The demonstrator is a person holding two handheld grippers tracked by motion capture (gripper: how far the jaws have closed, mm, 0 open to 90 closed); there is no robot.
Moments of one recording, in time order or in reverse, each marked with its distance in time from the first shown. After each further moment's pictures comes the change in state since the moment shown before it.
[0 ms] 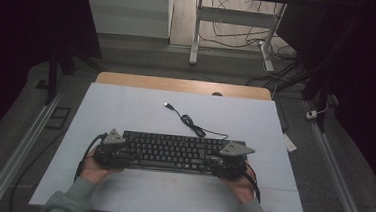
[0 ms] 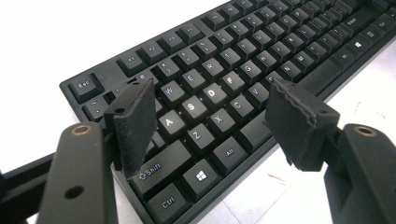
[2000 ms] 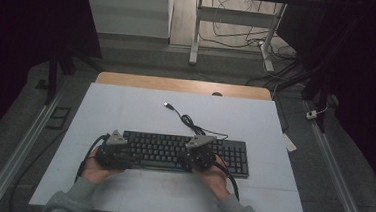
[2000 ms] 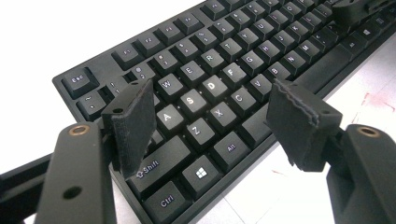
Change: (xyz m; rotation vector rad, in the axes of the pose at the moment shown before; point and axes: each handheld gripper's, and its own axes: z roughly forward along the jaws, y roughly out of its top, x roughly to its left) left arm -0.002 -0.001 0.005 0.035 0.004 0.016; right arm 0.040 0.042 0.068 0.146 0.138 -0.069
